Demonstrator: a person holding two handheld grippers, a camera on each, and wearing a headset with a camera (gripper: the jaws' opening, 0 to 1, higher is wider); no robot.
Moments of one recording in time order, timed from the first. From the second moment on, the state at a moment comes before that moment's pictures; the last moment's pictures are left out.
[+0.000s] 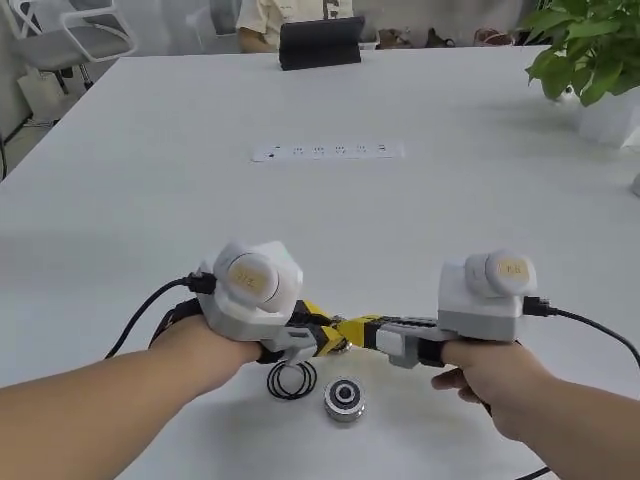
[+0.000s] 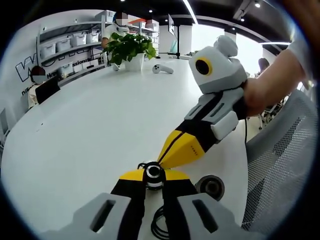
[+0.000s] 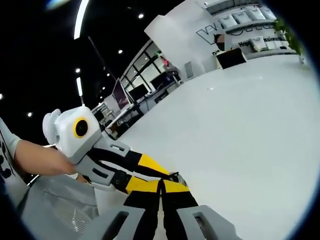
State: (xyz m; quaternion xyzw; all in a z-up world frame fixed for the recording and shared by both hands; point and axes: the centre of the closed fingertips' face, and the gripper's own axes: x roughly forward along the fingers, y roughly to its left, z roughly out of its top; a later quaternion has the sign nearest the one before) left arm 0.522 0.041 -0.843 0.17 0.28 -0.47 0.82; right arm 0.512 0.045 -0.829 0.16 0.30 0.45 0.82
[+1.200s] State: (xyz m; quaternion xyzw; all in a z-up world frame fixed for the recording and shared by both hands) left arm 0.512 0.046 -0.836 0.19 0.27 -0.49 0.81; right arm 0.514 0.038 -0.834 0.18 0.32 0.45 0.82
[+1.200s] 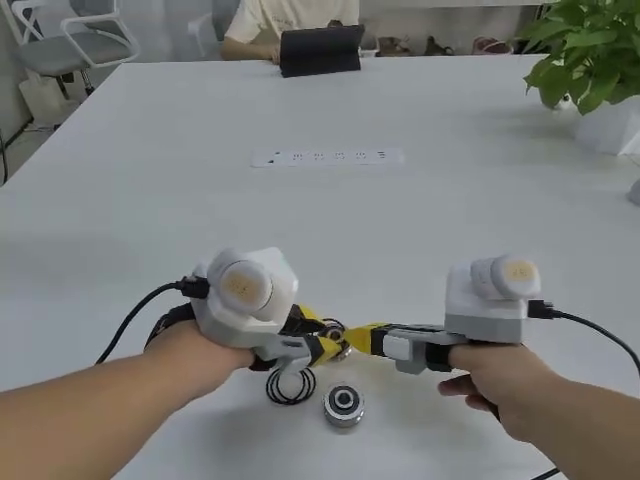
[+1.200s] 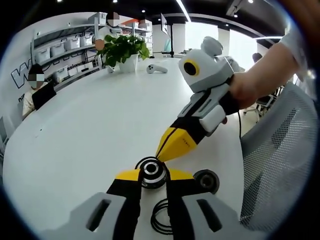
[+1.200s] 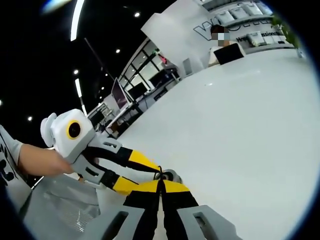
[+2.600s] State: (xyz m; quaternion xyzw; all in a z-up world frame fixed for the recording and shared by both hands) left arm 0.469 0.106 -0.799 0.15 0.25 -0.48 0.83; right arm 0.488 0.062 -0.817 0.19 0.32 0.50 0.78
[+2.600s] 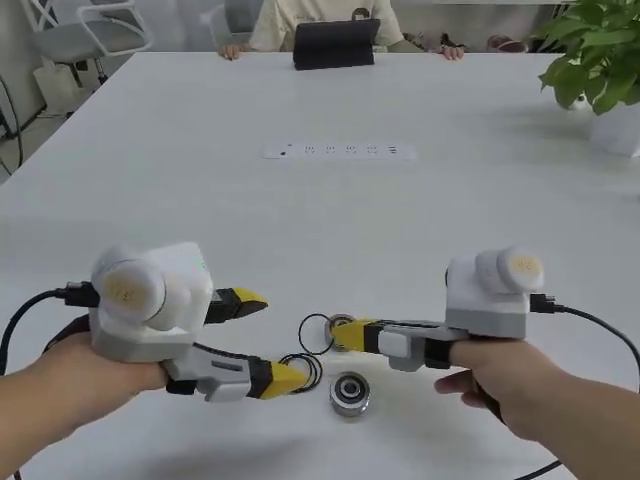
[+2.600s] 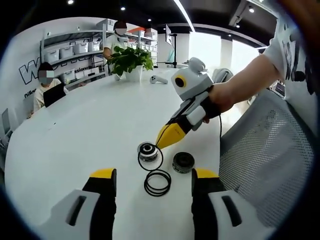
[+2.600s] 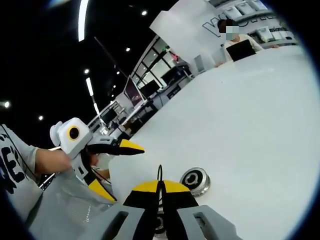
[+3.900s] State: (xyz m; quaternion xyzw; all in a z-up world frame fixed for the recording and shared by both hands) left arm 0.459 0.124 -0.796 0.15 0.26 -0.47 0.83; right arm 0.464 0.063 -0.834 0.05 0.36 0.52 0.77
